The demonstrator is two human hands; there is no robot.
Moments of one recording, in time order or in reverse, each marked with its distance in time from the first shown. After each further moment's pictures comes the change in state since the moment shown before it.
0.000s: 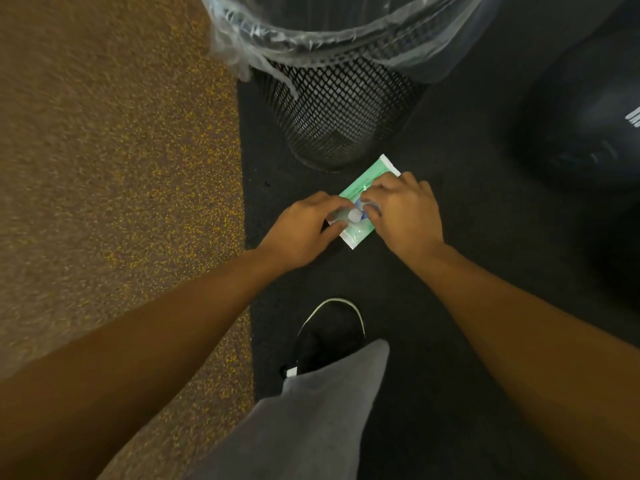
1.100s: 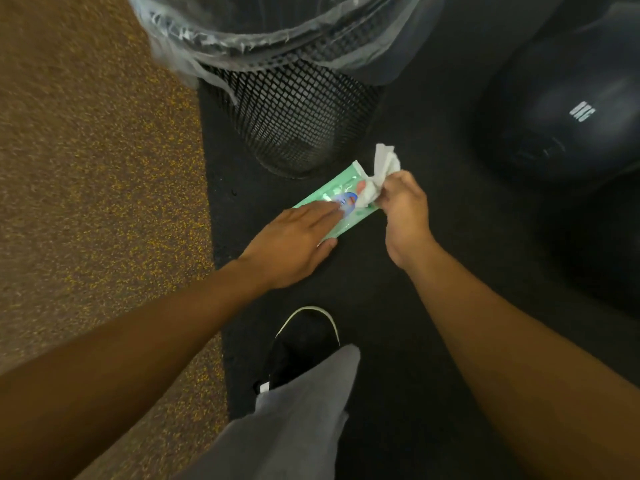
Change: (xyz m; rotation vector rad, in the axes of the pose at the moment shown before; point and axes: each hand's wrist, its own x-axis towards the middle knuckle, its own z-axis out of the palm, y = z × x) left_hand 0.006 0.019 0.014 0.414 -0.176 0.183; right_hand -0.002 0.014 -0.014 1.546 0.128 0.916
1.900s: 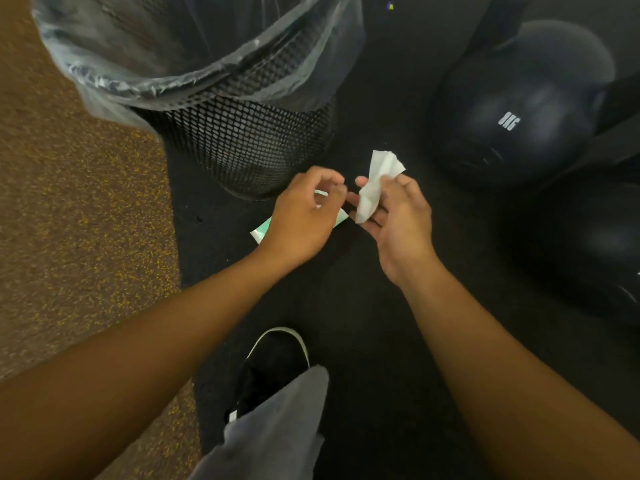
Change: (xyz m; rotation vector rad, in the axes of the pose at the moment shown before) left_hand 0.074 0.078 -0.054 -0.801 0.275 -0.461; right_hand -0.024 -0.037 -0.047 0.267 -0.026 -0.015
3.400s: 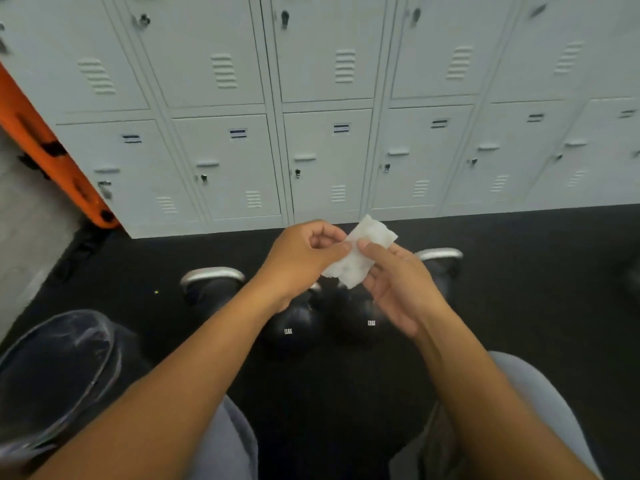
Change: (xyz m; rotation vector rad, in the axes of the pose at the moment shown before) left_hand -0.254 0.486 0.024 -0.176 -0.747 0.537; right_hand -0.436 -0.308 -0.180 0.387 0.246 -0.577
